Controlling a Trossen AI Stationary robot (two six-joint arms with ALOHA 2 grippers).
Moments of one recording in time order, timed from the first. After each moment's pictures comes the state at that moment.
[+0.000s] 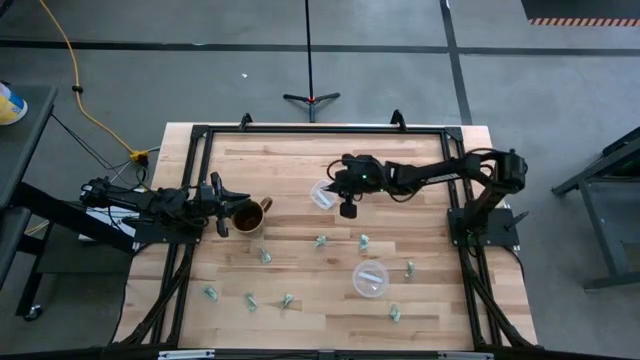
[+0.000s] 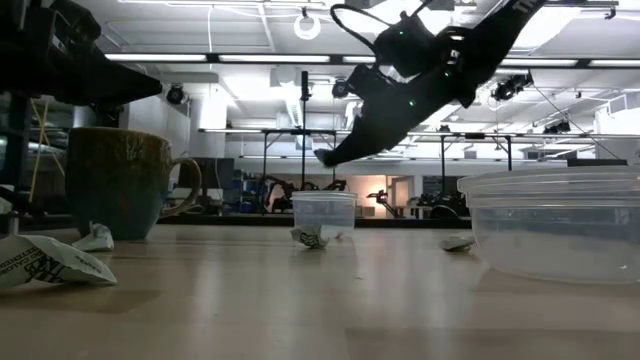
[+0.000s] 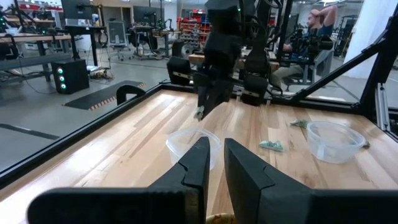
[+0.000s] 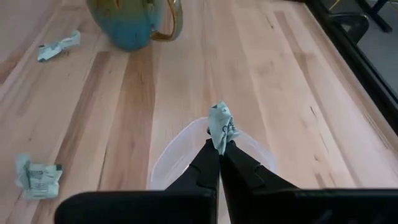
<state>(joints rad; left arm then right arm) -0.25 0.01 0.05 -0.06 -0.52 -0.06 -0.24 1.69 0.87 0.28 -0.09 -0.18</state>
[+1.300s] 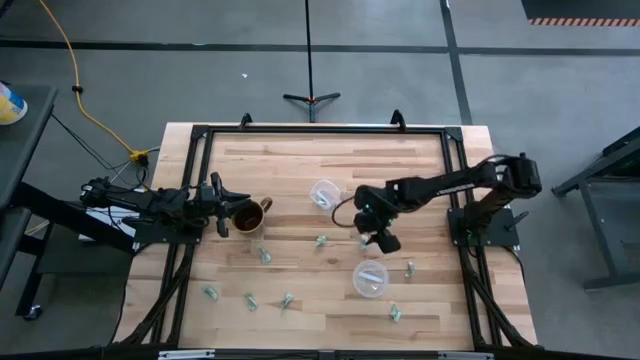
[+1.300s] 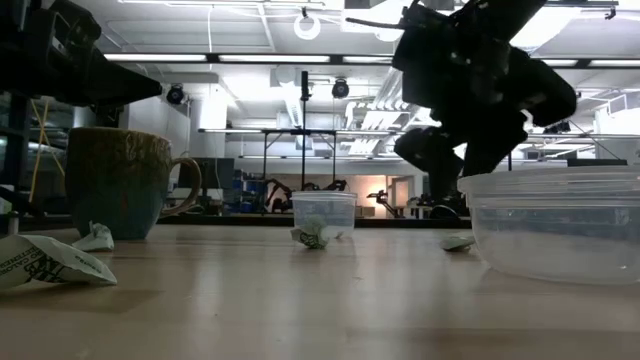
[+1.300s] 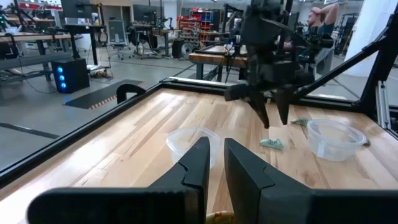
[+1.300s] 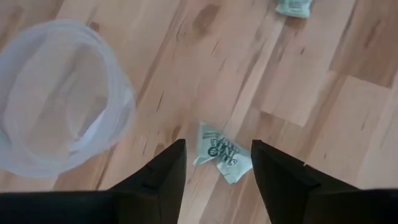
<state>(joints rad) -0.25 0.01 0.05 -0.06 -0.52 -0.06 -0.04 1.58 0.88 -0.43 -0.38 -0.34</state>
